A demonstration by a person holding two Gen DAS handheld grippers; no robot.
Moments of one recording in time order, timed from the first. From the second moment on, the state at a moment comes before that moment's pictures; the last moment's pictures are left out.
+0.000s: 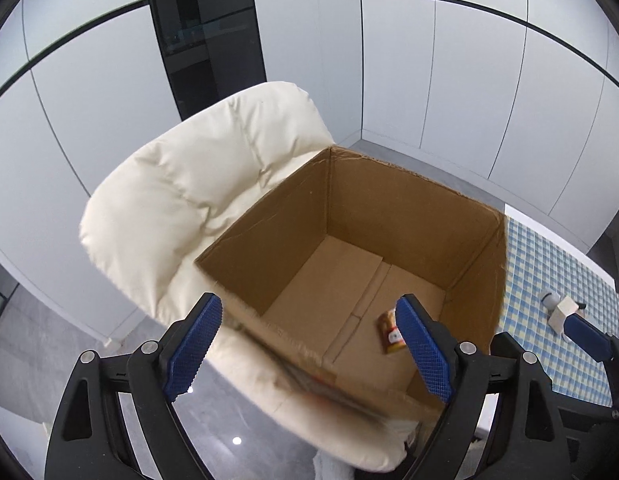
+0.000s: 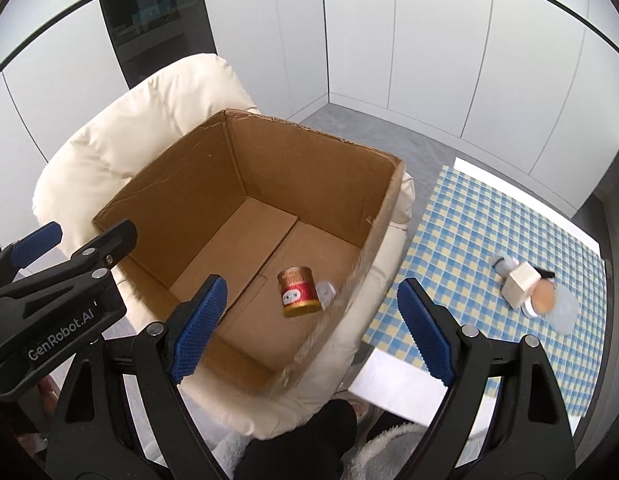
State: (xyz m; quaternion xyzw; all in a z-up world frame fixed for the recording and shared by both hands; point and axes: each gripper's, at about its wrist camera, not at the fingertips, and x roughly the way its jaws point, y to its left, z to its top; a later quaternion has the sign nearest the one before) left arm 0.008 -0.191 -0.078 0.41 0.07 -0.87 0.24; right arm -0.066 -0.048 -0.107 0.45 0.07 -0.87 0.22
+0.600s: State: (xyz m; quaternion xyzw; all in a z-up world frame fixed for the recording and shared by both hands) left arm 0.089 -0.155 -0.038 0.40 0.05 -0.88 0.24; right arm 0.027 0.005 -0.068 0.44 0.04 -0.88 0.20
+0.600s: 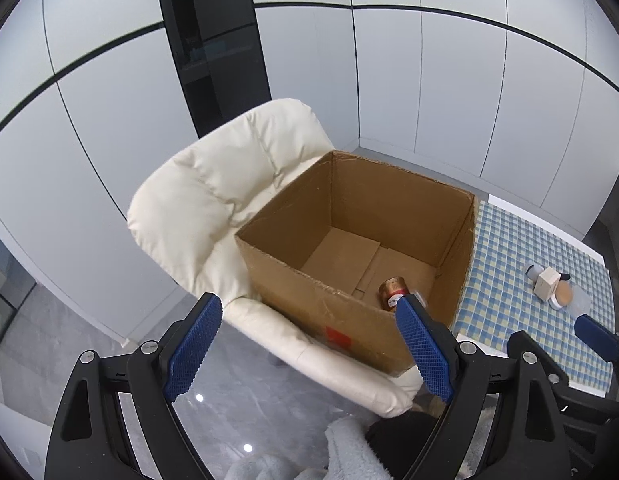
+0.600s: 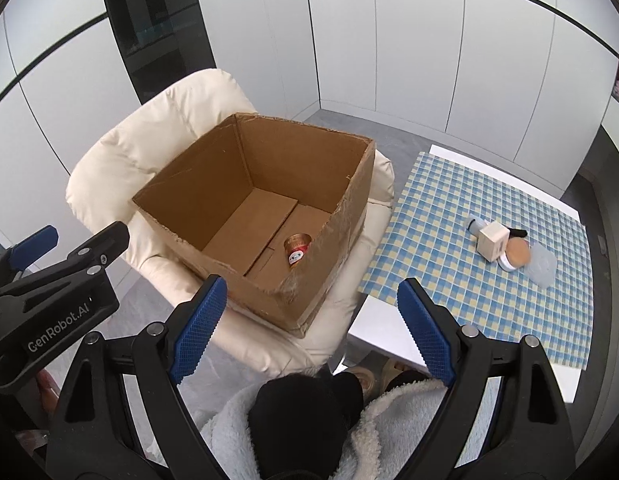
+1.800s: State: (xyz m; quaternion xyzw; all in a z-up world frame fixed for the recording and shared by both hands) left arm 0.032 0.023 -0.023 0.40 -0.01 -0.92 0.05; right arm 0.033 0.183 -0.043 0.41 -0.03 -0.91 0.03
